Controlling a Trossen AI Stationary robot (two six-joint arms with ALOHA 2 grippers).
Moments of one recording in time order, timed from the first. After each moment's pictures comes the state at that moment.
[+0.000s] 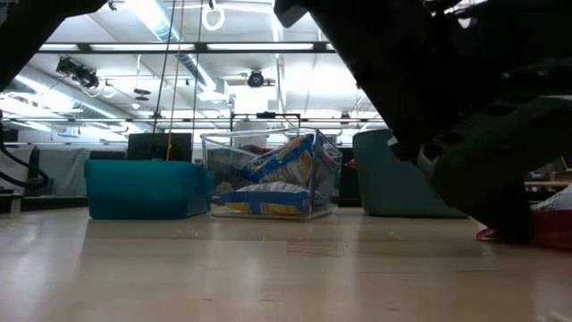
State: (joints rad) left arm -0.36 2.54 2.11 -0.49 -0.40 0.09; right arm -0.27 0.11 0.01 0.26 0.18 0.51
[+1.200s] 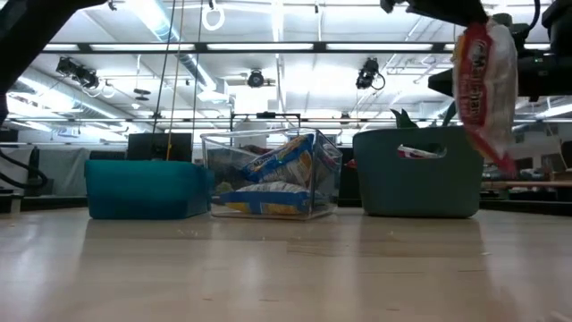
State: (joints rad) left arm -0.22 2.35 2.33 -0.55 -0.42 0.24; right arm -0.27 0.11 0.01 0.26 0.18 0.51
